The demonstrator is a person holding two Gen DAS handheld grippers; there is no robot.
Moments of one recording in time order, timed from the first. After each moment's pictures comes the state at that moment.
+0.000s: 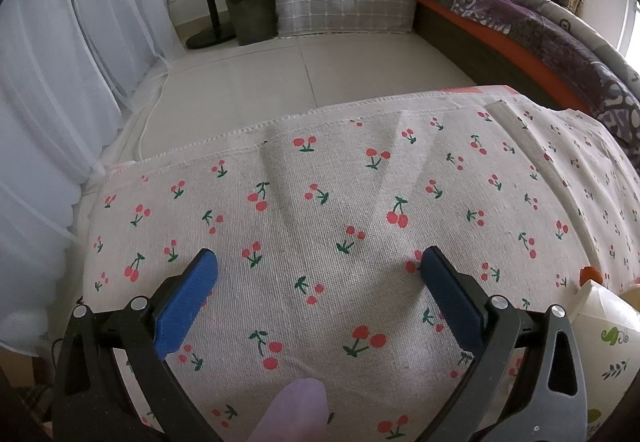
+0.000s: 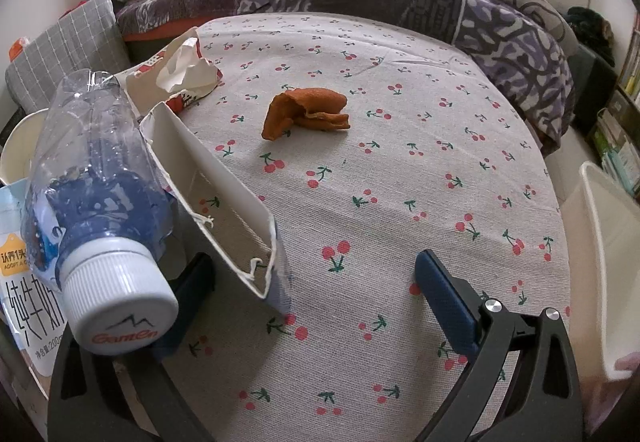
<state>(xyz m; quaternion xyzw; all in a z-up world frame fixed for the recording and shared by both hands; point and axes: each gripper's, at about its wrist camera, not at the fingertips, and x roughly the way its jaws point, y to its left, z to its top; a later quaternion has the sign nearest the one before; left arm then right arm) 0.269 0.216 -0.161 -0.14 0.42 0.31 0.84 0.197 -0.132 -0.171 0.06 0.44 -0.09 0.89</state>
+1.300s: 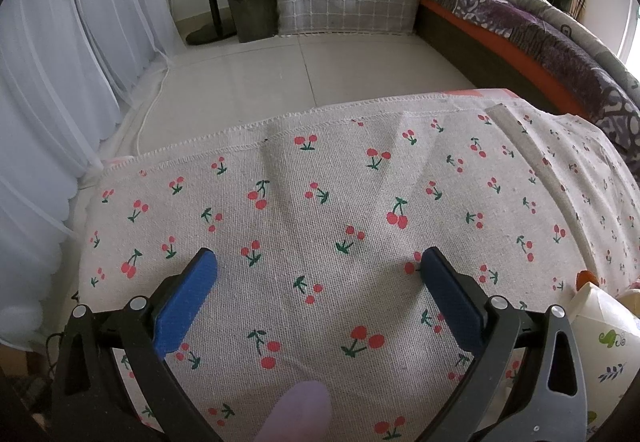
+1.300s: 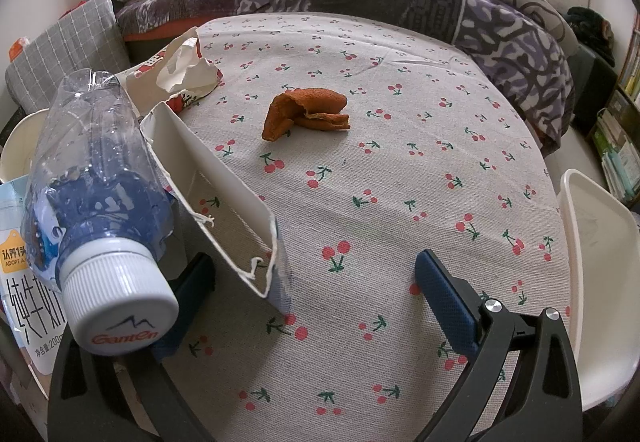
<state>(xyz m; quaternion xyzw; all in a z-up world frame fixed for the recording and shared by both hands) 0.267 0.221 -0.160 -0.15 0.42 0.31 0.84 0.197 -0.132 -0.170 0.06 0.44 -0.09 0.89</state>
